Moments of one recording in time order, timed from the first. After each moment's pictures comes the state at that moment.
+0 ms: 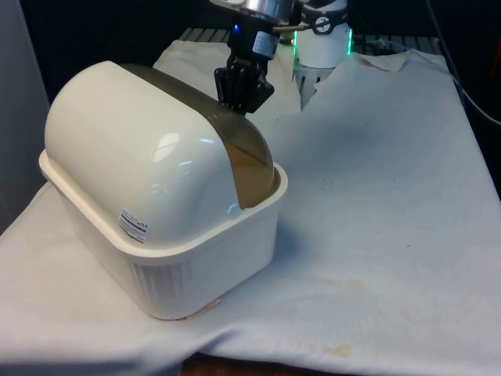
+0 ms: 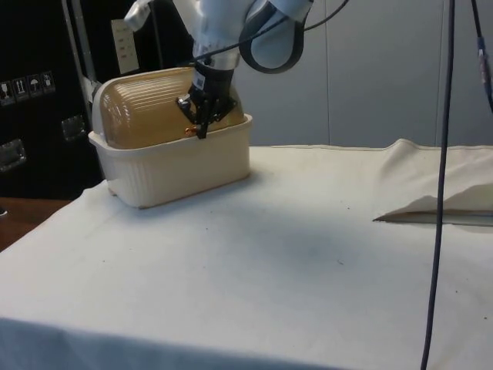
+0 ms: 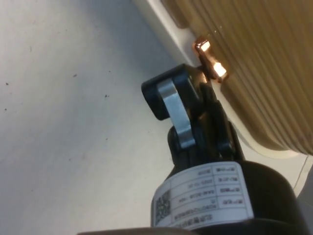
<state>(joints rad) 0.16 0.32 -0.36 -2.22 -0.39 2.98 0.99</state>
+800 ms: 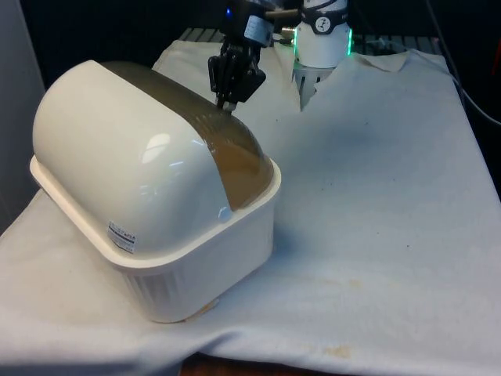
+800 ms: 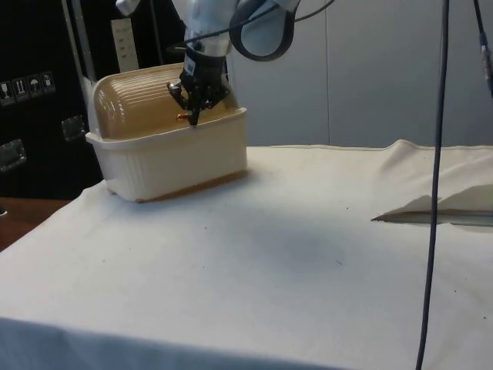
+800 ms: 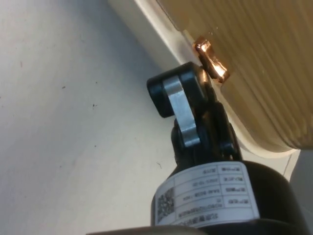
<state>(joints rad) 0.16 0.31 -0.36 -2.17 -0.40 2.94 1.05</state>
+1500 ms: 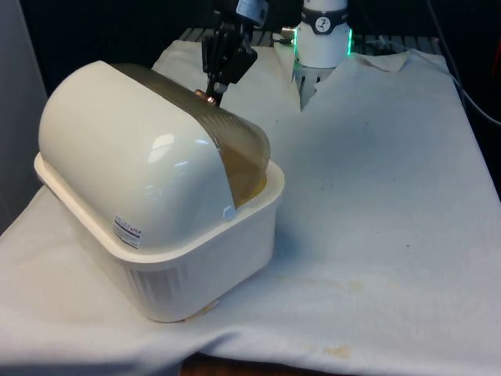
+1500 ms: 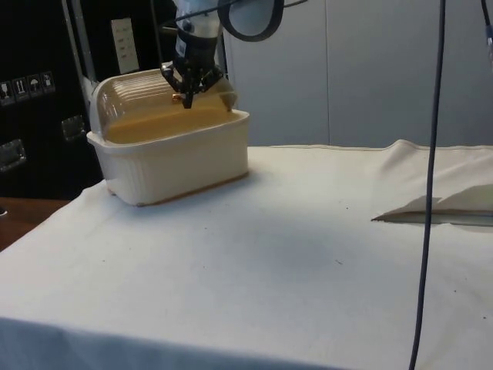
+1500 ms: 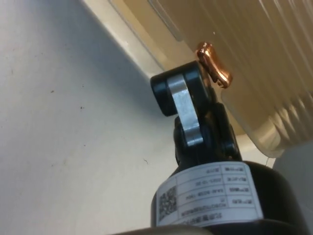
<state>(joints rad) 0.16 0.28 -0.36 -2.11 -0.40 2.85 1.09</state>
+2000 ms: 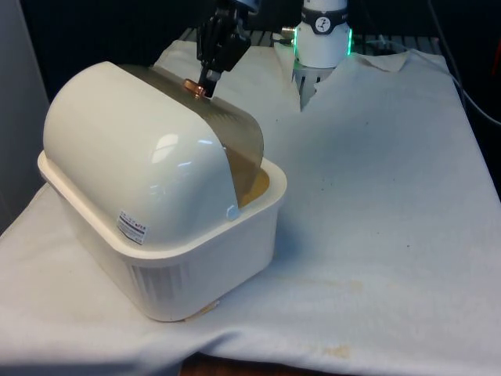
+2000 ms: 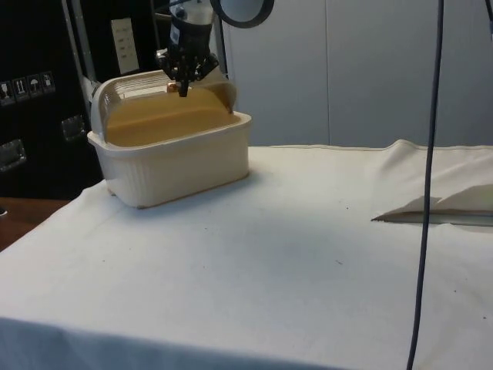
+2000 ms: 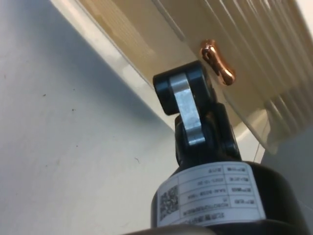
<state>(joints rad) 0.16 0.27 -0.36 -2.05 -0.40 2.78 1.11</state>
